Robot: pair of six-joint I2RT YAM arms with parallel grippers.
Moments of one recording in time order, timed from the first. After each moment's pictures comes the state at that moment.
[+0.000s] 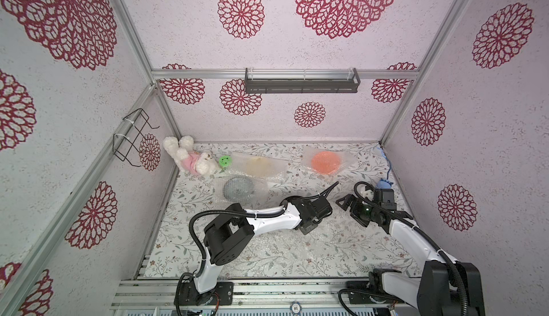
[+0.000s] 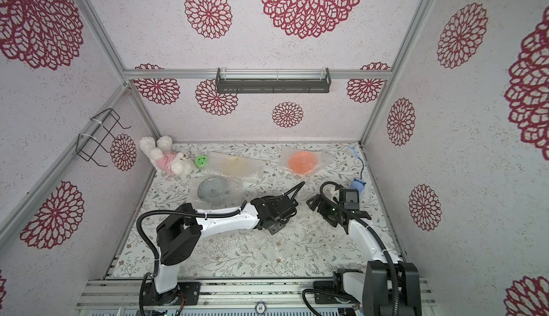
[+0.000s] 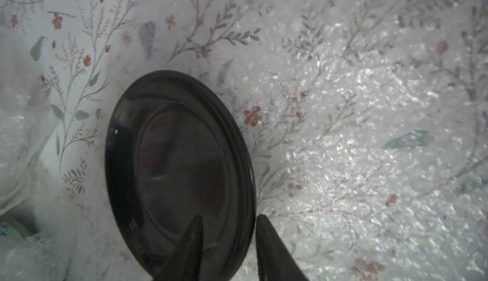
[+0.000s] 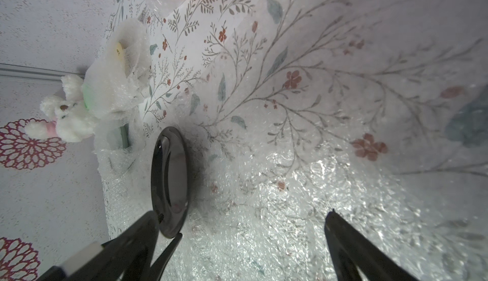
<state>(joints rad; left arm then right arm) -1.09 2.02 1.47 -0.67 -0.34 -0.03 0.00 1.15 0.58 -0.33 -0.48 0.59</state>
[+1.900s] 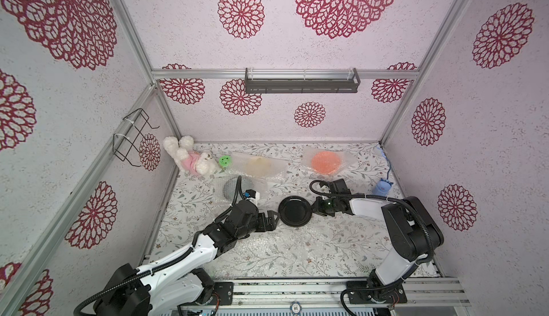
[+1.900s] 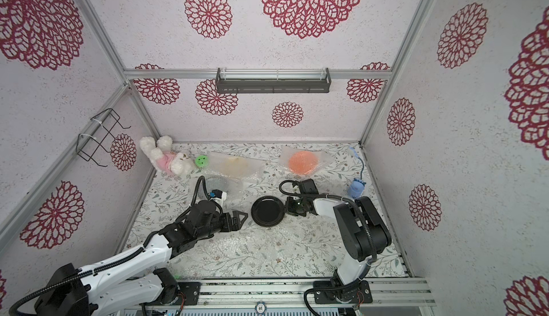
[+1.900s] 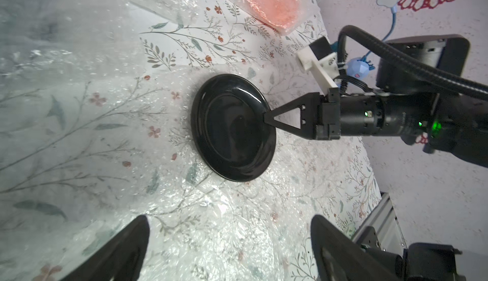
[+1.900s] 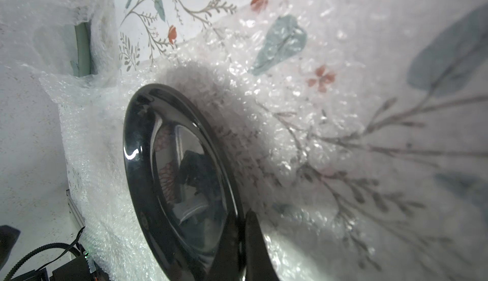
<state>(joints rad) -0.72 1.07 0.54 -0.10 0.04 -0.75 0.39 1.68 0.80 -0.14 -0.48 0.51</state>
